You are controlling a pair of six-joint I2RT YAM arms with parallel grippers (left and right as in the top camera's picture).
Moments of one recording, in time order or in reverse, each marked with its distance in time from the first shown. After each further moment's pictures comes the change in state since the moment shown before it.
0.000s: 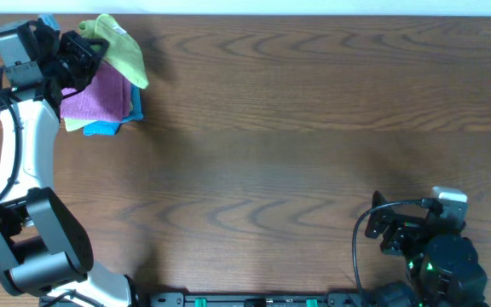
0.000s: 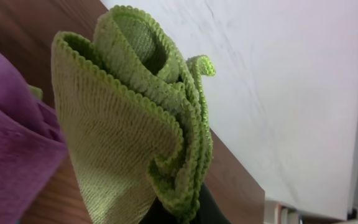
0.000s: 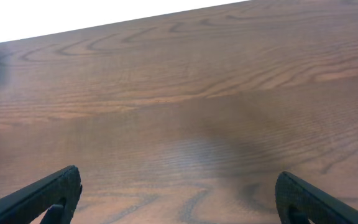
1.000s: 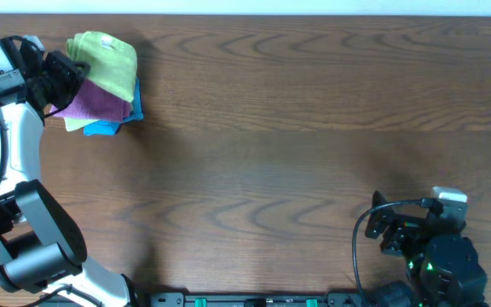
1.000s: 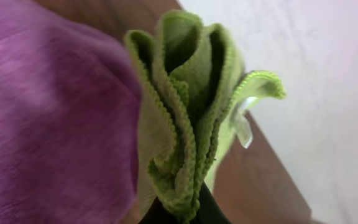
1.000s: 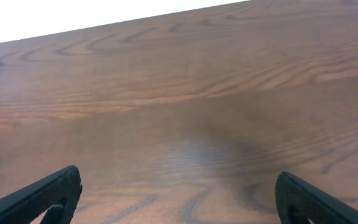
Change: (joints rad) left arm 0.084 0.038 0.001 -0.172 -0.091 0.159; right arm 0.000 0.000 0.000 0.000 0.000 0.000
